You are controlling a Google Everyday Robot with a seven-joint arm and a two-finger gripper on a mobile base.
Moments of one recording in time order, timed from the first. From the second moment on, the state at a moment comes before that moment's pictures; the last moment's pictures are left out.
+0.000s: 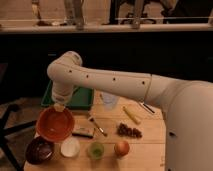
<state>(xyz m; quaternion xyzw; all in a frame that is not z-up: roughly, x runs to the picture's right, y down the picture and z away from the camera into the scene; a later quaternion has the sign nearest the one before) -0.219 0.088 0.668 -0.34 -0.16 0.07 0.92</state>
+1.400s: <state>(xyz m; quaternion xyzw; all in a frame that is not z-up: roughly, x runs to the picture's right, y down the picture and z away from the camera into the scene) -0.331 0.166 0.651 -0.39 -0.13 -0.05 0.91</state>
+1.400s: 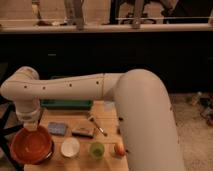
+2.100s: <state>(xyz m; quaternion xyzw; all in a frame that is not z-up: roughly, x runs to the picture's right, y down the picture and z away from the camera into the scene) -0.336 0.185 0.679 -0.43 -0.08 -0.06 0.90</state>
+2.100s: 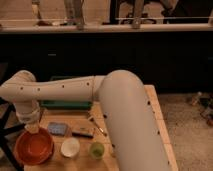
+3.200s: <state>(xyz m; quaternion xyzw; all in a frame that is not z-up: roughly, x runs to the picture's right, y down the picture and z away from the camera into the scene) -0.347 0.203 0.700 -0.45 -0.05 -0.08 0.89</state>
